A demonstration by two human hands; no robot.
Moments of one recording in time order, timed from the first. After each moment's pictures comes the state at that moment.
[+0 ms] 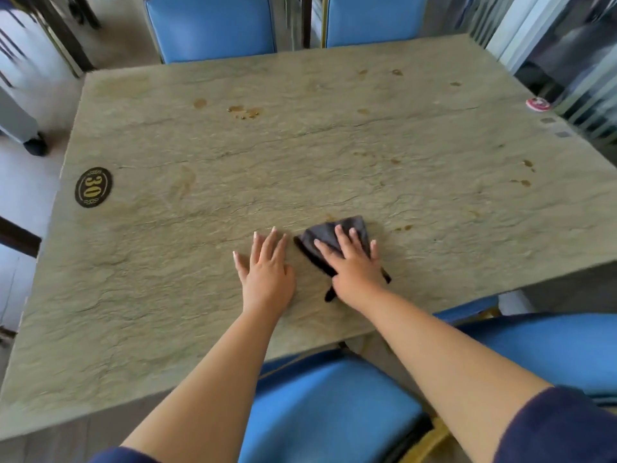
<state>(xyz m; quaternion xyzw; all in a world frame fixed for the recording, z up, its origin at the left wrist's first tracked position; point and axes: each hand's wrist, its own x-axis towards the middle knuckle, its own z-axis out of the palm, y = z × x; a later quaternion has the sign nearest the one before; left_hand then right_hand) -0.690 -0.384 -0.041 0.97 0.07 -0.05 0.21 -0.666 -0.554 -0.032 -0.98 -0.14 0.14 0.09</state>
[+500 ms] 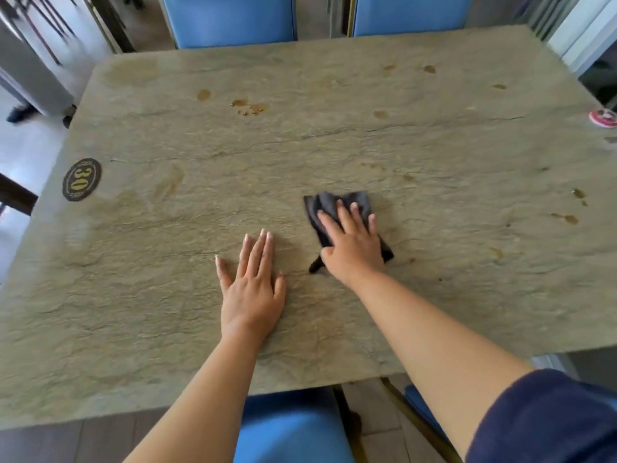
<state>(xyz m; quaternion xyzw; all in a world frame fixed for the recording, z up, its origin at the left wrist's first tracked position) -0.668 -0.412 -0.055 0.98 0.11 -0.03 0.14 -0.561 -0.574 -0.044 -0.98 -0.16 0.08 0.11</state>
